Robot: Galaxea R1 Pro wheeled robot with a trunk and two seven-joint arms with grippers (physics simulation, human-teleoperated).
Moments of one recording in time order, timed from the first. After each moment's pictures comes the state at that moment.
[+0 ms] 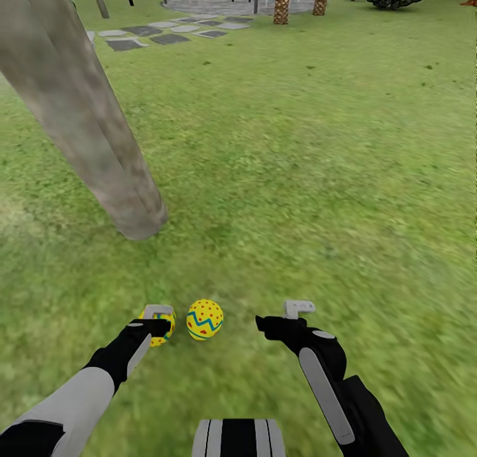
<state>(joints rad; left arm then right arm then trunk) -0.77 0.07 -0.13 -0.45 0.10 0.29 0.13 -0.36 0.06 0.31 -1.57 -0.46 0.81 -0.37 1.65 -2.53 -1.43</state>
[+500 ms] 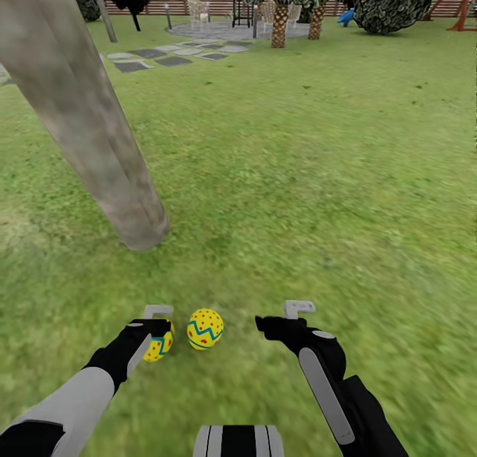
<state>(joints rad) -0.77 0.07 -0.13 -0.45 0.10 0.29 0.13 -0.36 0.06 0.31 -1.57 -0.46 0.81 -0.37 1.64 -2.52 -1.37</state>
